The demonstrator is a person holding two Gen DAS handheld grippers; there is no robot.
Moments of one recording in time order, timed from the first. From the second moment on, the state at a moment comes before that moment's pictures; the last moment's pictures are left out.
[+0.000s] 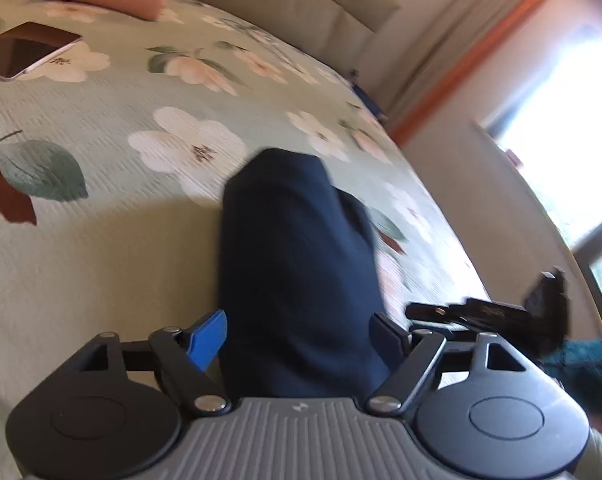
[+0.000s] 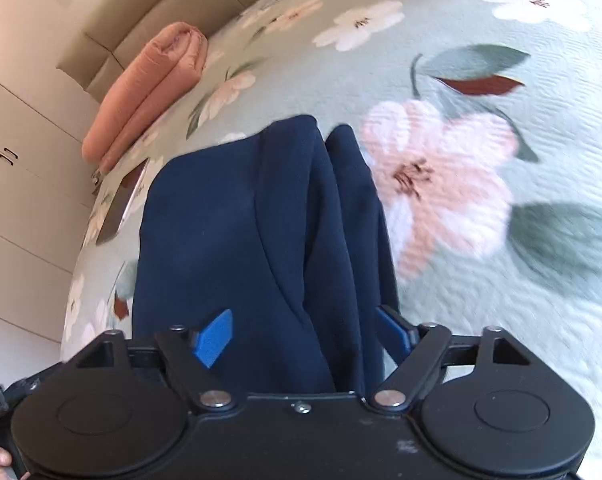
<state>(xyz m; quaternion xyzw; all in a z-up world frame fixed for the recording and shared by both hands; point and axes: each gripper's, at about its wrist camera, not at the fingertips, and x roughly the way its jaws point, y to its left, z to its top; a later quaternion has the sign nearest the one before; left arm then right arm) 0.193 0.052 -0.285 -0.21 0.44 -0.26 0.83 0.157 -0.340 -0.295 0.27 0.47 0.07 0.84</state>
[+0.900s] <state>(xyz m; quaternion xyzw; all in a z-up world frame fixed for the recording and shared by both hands) 0.268 0.017 -0.399 -0.40 0.47 -0.28 0.74 0.194 -0.353 -0.351 0.35 0.43 0.18 0.81</state>
